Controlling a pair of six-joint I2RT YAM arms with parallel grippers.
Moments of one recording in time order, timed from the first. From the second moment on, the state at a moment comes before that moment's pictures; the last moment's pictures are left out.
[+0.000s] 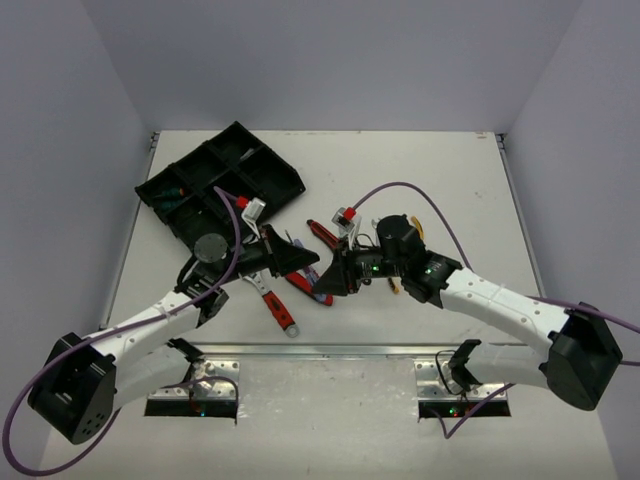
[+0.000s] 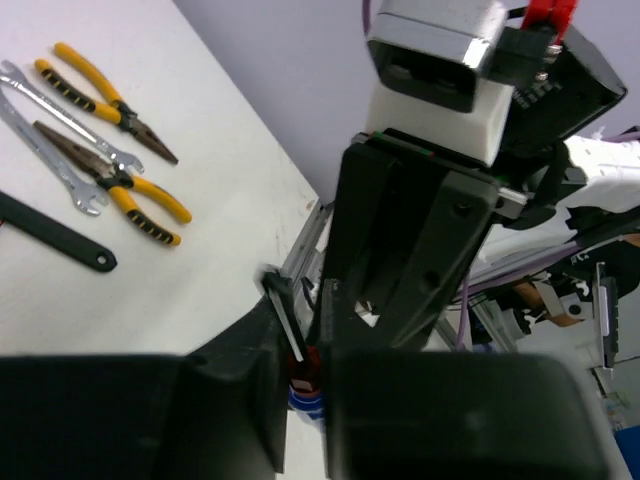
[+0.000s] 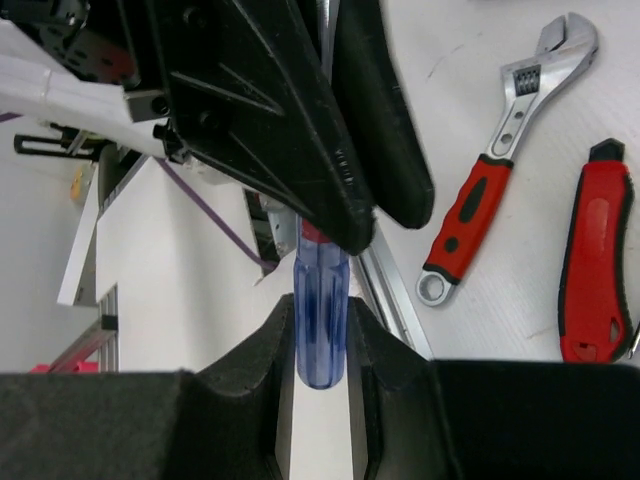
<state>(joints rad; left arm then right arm) -0.51 0.99 0.39 0.66 0.61 -0.91 0.79 1.18 0.70 0.11 -0.63 0.49</state>
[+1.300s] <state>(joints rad) 0.07 2.12 1.82 -0.34 -0.58 -0.53 0.79 0.87 0.55 -0.25 -0.14 0.42</state>
